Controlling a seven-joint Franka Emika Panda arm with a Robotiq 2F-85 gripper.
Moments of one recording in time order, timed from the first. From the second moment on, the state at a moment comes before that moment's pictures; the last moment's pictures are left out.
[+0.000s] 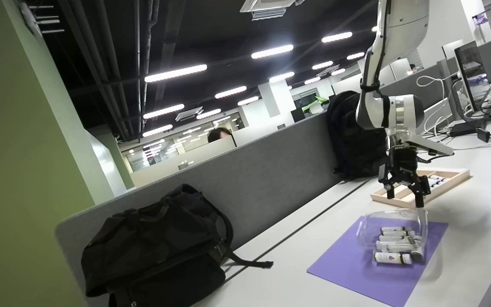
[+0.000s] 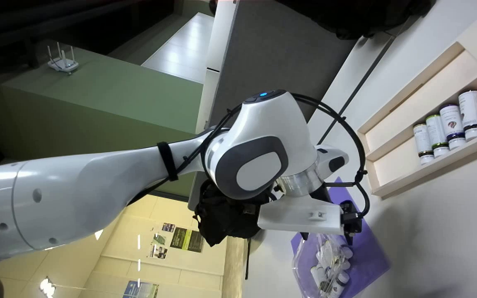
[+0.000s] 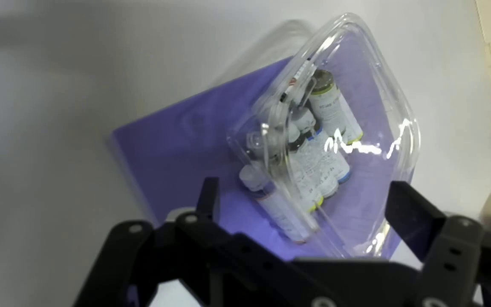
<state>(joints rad) -0.25 0.58 -0.09 -2.12 0.79 2.00 -0.69</state>
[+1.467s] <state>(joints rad) -0.23 0.59 -0.05 -2.12 0.70 2.01 -0.60</state>
